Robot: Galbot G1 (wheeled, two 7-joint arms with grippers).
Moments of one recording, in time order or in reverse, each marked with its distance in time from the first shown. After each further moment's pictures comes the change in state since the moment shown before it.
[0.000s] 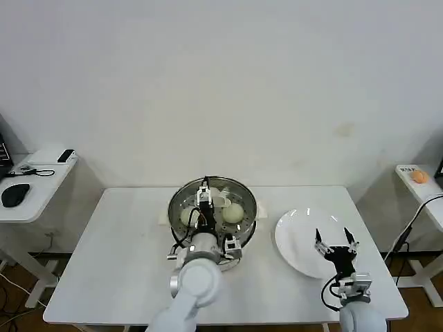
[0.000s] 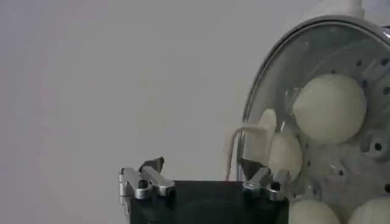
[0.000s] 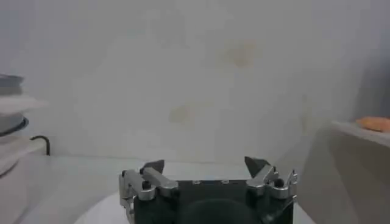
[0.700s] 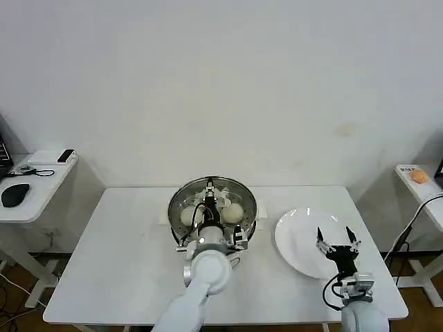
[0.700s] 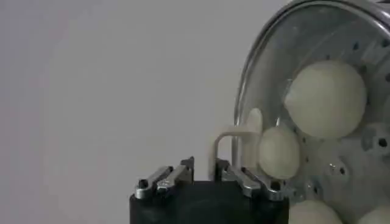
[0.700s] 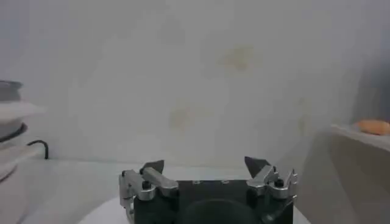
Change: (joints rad) left arm -0.070 -0.053 0.009 0.137 0.067 0.026 -0.026; right arm -0.006 -0.007 0.005 0.016 0.013 -0.002 0.001
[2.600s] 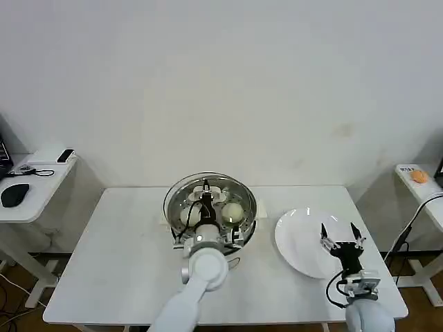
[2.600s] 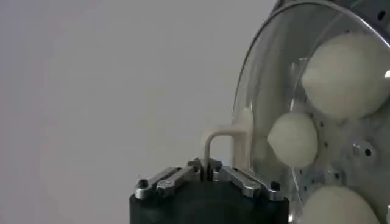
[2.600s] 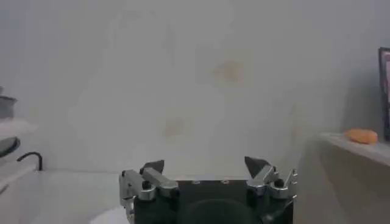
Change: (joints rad) left arm -0.020 0.018 -0.004 0.030 0.067 0.002 0.008; right arm -0.006 -0.016 0.012 0.044 0.021 -0.019 0.007
